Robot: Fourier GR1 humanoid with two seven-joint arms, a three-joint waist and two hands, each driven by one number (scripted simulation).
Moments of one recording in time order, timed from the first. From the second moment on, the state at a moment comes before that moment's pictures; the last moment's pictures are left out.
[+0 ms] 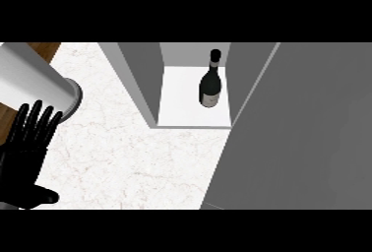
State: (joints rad) left arm 0.04 0.51 -0.06 -1.48 0.79 -0.28 -0.40; right arm 0.31 -0.77 0.75 -2.51 -0.03 -0.12 0.05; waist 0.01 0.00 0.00
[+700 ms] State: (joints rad) left arm 0.00 0.56 0.00 -1.44 0.84 -0.36 -0.36; right arm 0.11 -0.65 0.67 -2.49 -0.04 -0.08 0.18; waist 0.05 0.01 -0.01
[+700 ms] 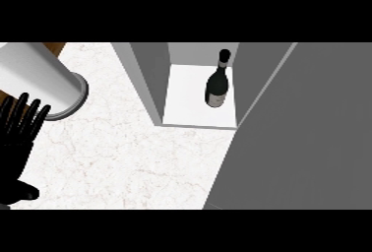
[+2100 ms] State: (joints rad) left arm -0.01 0.59 0.10 -1.34 0.85 -0.47 -0.34; right arm -0.96 0.00 0.52 -1.59 -0.32 -0.33 0.45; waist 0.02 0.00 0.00
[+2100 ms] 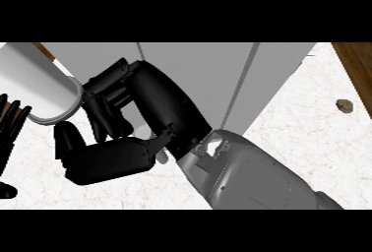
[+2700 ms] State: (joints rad) left arm -0.01 0.55 0.15 -1.32 0.81 -0.48 -0.33; right arm -0.95 -0.01 0.40 -1.35 -0.36 -0.18 0.27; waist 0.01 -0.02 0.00
